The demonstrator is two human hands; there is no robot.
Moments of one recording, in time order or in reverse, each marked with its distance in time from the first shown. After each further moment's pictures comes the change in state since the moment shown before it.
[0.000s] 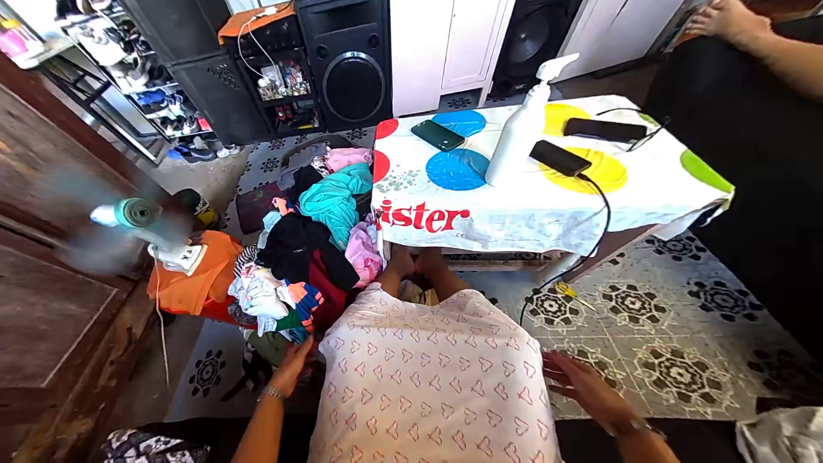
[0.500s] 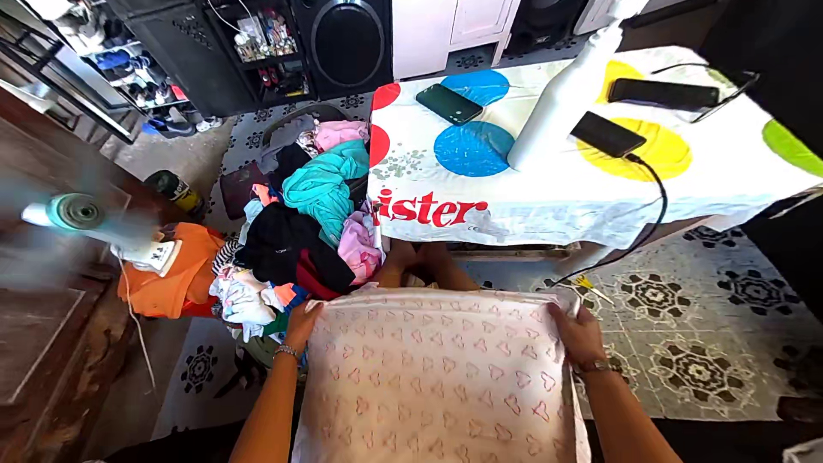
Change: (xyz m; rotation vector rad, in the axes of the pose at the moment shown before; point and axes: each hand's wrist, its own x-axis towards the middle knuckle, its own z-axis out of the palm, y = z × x) left_hand 0.096 0.056 0.030 0.252 0.152 0.233; right_hand 0.084 -0.068 0.036 -0.181 0.391 -0.224
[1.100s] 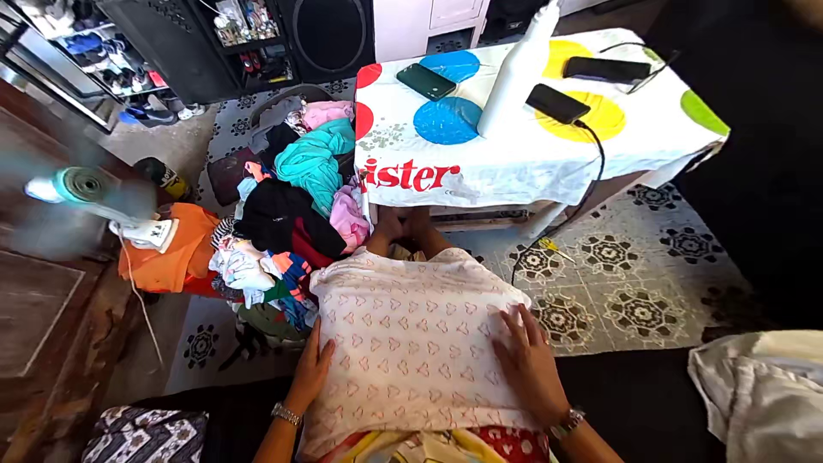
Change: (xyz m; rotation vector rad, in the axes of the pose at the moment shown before) left_hand -0.189 -0.045 0.011 0.103 -0.110 0.309; right_hand -0.194 0.026 -0.014 -0.413 -0.050 -0.637
